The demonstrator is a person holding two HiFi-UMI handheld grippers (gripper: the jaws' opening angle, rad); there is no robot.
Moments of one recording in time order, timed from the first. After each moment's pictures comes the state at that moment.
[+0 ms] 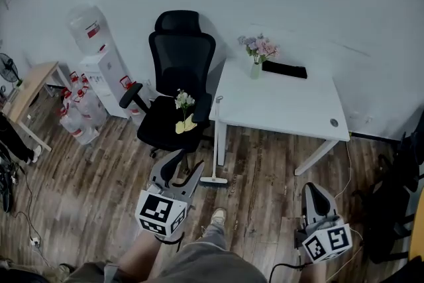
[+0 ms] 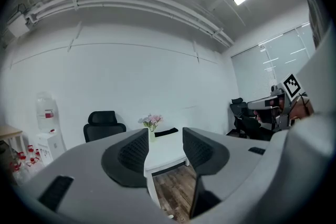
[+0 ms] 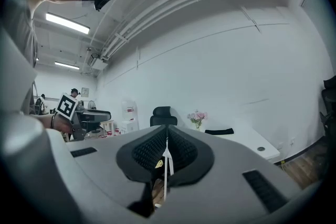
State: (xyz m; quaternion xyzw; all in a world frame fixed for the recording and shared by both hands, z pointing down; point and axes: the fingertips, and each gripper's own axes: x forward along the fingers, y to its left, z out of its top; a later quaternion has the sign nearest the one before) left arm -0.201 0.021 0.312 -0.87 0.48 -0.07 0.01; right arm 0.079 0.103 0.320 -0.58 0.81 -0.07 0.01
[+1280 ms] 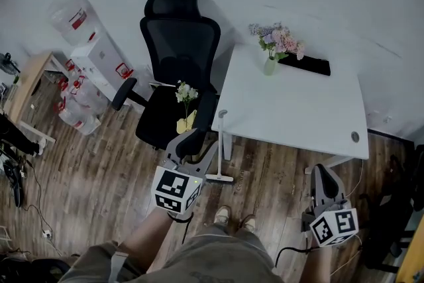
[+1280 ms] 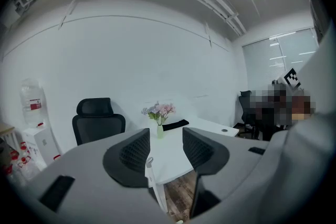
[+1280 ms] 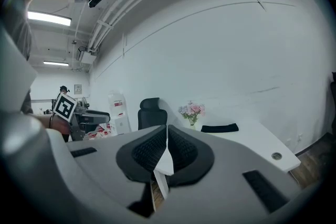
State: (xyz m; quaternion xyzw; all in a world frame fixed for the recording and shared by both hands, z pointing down) left arm -0.165 -0.227 0.361 -0.87 0.48 -0.13 -0.04; right arm 0.113 -0.148 0.354 -0.58 0.81 -0.12 -0.03
